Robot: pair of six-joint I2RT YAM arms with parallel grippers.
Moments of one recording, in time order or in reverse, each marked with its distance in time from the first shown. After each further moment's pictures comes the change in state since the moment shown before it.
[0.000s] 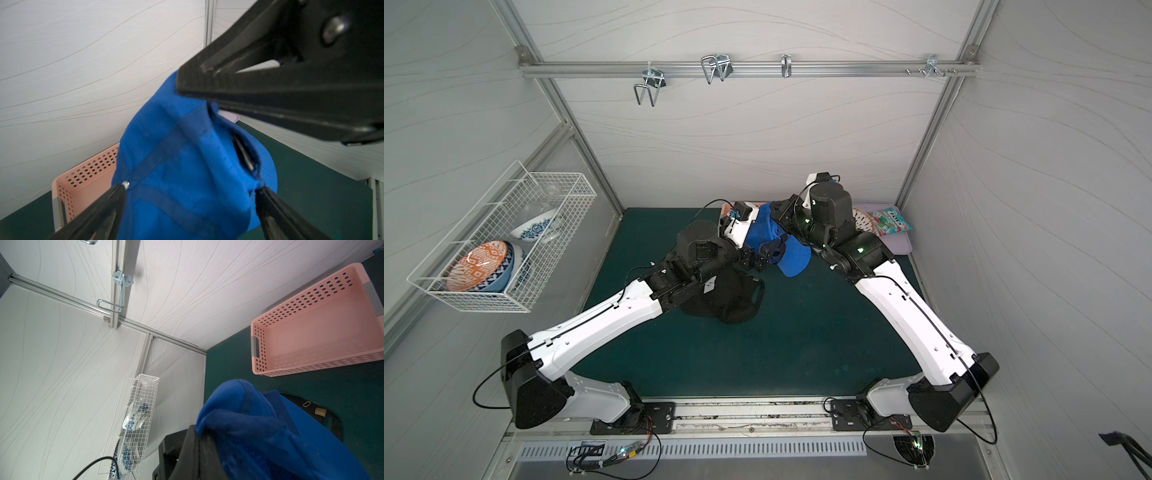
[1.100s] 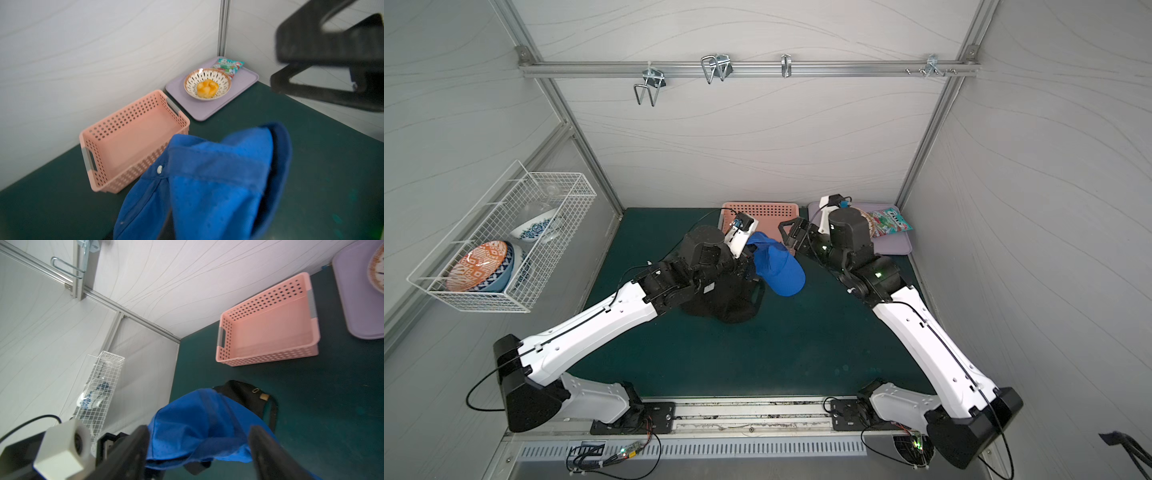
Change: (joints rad) left arm -0.006 -0.044 0.047 -0.376 -0.114 -0.028; right arm -0.128 -0.239 -0.313 -0.024 -0.097 -0.257
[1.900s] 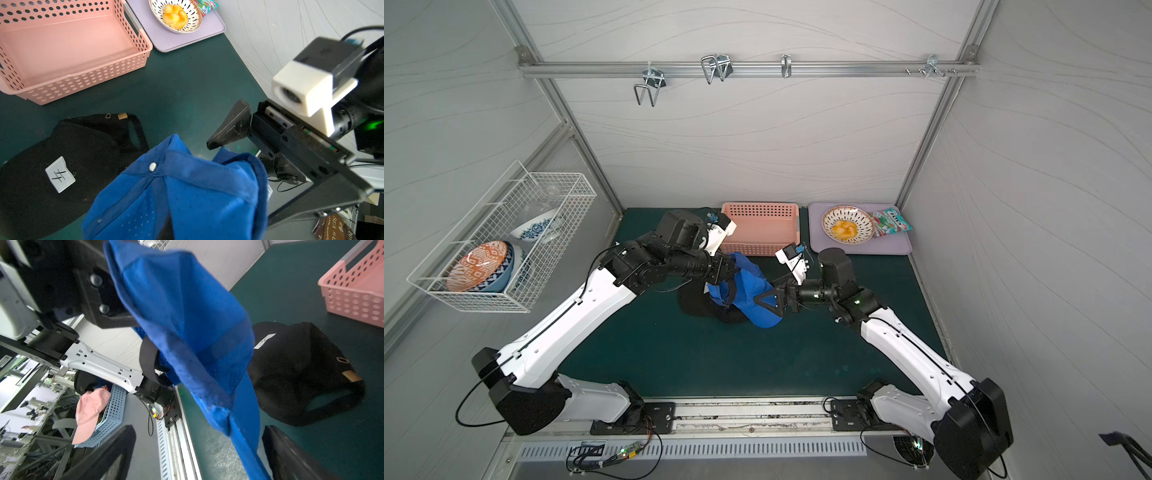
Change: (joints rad) left arm 0.177 -0.001 0.180 -0.457 0.462 -0.267; right arm 0.056 -0.010 -0.457 0.369 -0.670 -0.459
